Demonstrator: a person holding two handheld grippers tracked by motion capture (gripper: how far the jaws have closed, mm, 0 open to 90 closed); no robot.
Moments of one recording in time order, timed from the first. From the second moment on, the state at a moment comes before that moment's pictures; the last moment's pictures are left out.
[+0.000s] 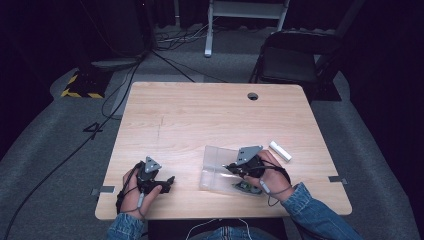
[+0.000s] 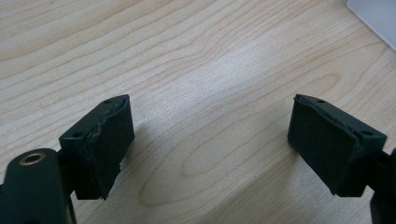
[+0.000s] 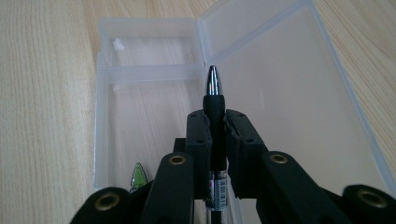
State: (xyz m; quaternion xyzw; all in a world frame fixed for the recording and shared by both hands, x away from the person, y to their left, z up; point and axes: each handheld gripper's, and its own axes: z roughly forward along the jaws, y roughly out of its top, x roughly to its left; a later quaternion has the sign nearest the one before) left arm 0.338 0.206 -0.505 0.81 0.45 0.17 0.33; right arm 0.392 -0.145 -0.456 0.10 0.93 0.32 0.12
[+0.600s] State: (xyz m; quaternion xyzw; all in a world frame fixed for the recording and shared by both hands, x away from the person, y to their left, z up) left arm 0.338 0.206 -0.505 0.81 0.45 0.17 0.33; right arm 0.389 -0.137 -0.466 0.08 0.95 0.29 0.12
